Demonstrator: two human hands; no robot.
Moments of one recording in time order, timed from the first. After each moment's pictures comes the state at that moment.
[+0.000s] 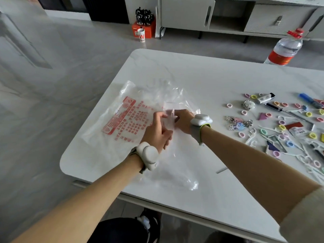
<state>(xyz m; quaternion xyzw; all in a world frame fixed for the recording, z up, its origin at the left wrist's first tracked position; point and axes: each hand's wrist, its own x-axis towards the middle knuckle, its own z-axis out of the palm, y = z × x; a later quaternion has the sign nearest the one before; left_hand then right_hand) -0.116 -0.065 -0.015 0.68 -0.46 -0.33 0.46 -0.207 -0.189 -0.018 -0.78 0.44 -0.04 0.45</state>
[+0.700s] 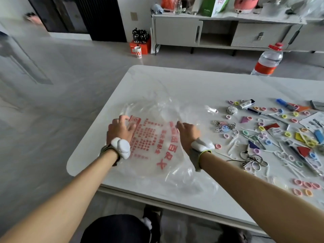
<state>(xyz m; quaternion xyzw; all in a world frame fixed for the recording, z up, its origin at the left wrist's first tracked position) -0.036 -0.043 -0.007 0.86 -0.41 -0.09 0.28 -0.253 -0.136 0.008 -0.71 0.54 -0.15 0.42</state>
